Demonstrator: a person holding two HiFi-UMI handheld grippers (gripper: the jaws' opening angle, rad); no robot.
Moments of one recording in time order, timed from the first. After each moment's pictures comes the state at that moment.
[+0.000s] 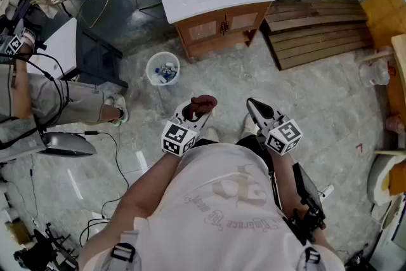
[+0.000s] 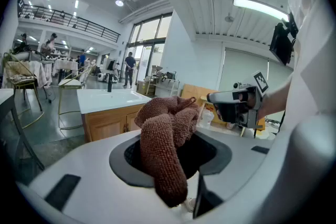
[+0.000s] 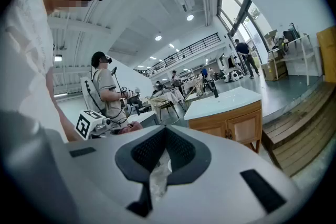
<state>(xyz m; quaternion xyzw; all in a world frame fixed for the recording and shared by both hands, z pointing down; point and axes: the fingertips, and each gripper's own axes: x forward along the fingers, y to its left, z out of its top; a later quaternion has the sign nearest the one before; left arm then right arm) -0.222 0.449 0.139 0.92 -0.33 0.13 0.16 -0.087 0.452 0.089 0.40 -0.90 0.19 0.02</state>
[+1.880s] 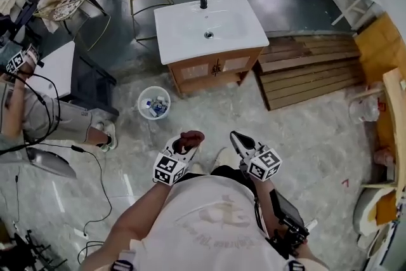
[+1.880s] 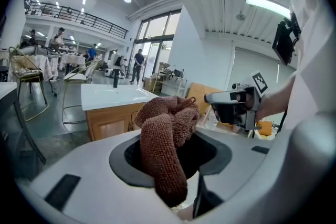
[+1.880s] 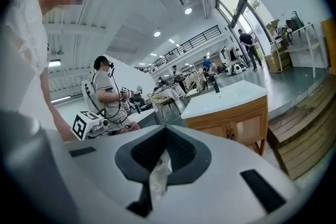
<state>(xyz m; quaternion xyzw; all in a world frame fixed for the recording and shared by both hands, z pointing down) -0.207 0.388 0.147 0.90 -0.37 0.14 0.18 -0.075 0.372 0.103 0.37 -0.90 0.22 0.03</state>
